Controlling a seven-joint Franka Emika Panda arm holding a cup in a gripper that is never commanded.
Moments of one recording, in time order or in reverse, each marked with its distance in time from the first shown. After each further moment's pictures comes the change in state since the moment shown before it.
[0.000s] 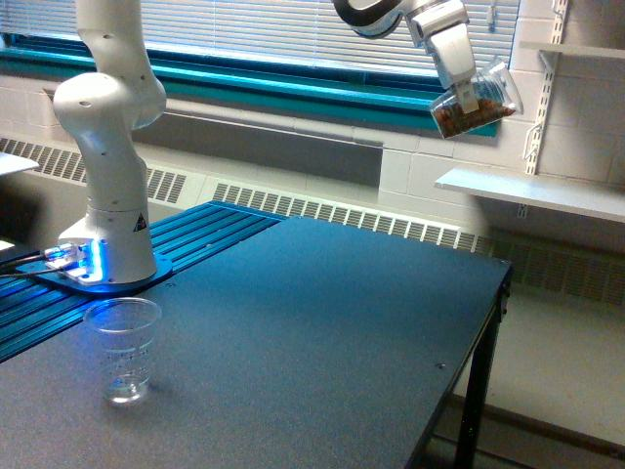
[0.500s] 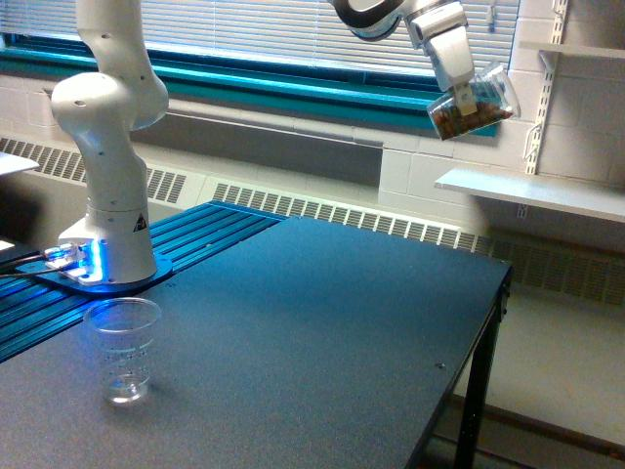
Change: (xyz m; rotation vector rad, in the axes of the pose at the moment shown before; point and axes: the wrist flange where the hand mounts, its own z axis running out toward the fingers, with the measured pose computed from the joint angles) arm -0.010 -0.002 0.003 -0.014 -0.008 -0.020
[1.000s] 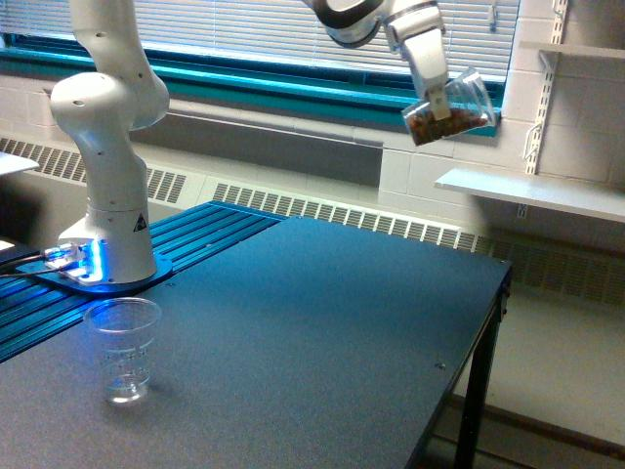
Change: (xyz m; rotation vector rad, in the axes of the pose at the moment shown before) arm -0.016 0.043 -0.009 -0.079 0.027 -0.007
